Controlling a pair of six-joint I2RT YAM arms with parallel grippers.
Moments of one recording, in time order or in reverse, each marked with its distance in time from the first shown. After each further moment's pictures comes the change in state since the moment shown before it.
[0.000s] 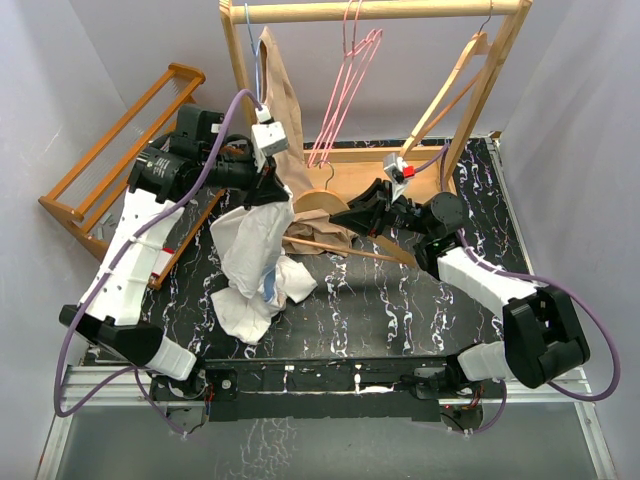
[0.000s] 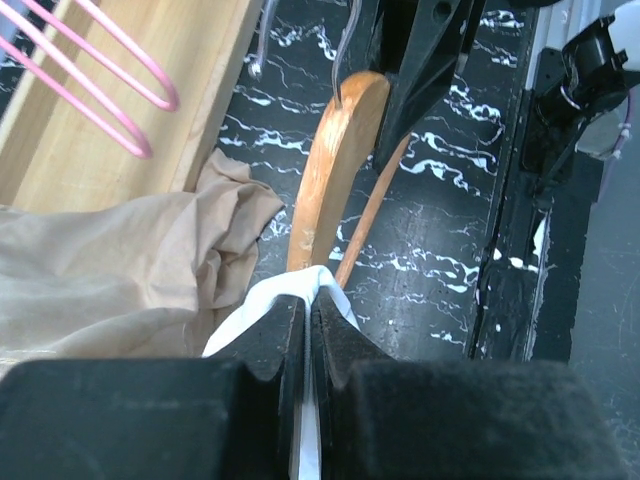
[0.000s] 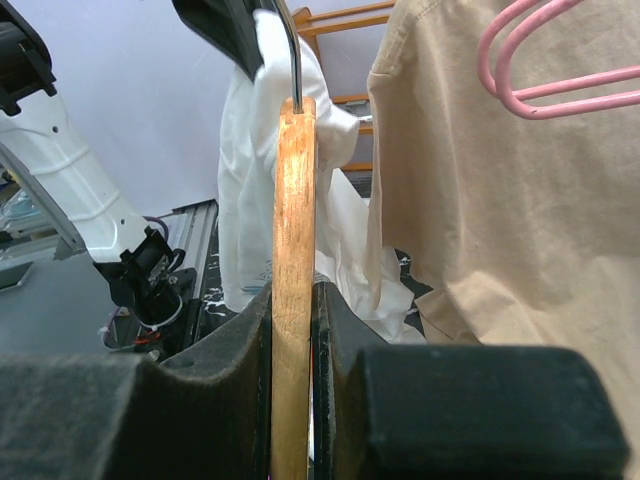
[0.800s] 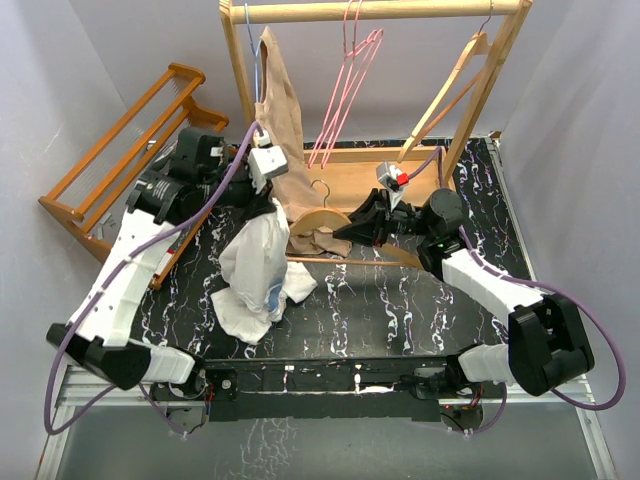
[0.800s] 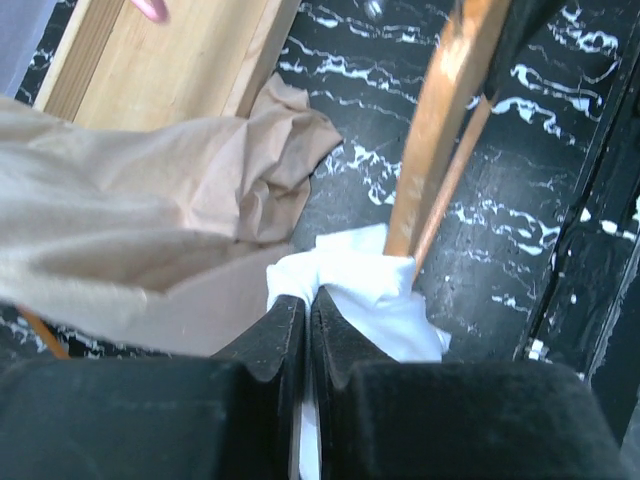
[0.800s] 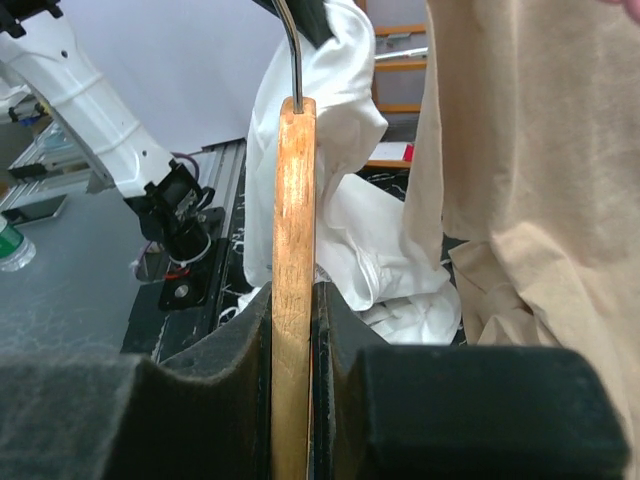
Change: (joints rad) left arm -0.020 -0.111 -0.221 0.092 -0.202 0.055; right arm -0.013 -0.046 -0.002 -0.177 -0.133 -0.098
